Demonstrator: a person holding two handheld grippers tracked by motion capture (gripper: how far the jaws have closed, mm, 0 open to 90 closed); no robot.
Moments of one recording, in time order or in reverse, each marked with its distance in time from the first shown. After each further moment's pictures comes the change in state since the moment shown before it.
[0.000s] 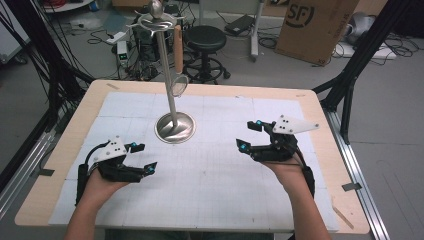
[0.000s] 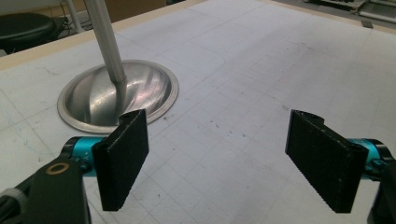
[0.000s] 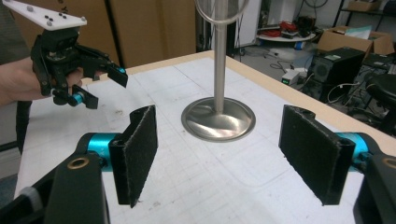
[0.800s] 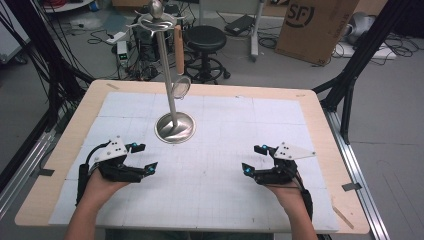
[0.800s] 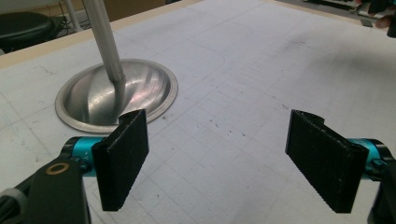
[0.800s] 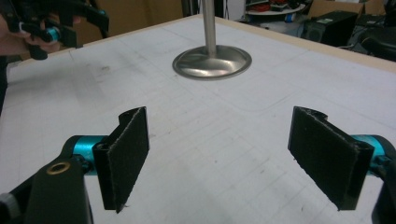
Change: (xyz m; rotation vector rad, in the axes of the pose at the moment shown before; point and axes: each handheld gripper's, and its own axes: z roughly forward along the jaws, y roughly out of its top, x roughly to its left) left arm 0.000 -0.001 0.002 0.000 -0.003 -0.001; right arm 0.004 -0.084 -0.008 0.054 -0.047 0.077
